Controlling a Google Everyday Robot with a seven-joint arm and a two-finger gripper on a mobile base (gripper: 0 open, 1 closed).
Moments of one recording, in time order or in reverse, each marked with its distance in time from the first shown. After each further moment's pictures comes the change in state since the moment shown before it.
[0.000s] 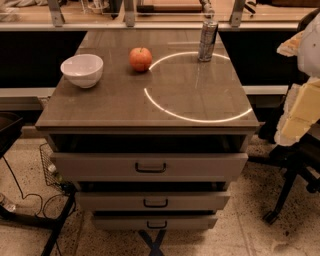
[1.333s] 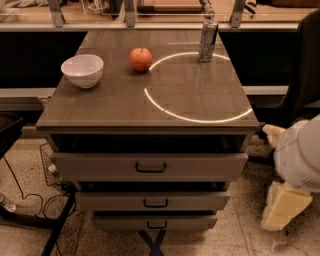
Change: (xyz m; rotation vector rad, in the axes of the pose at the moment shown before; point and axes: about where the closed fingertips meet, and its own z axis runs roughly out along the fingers) arm 0.043 0.106 0.098 -0.014 0.076 -0.043
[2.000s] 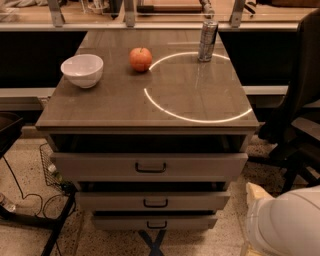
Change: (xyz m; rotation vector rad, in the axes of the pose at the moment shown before) arm 0.015 0.092 0.119 -0.004 0.048 0.078
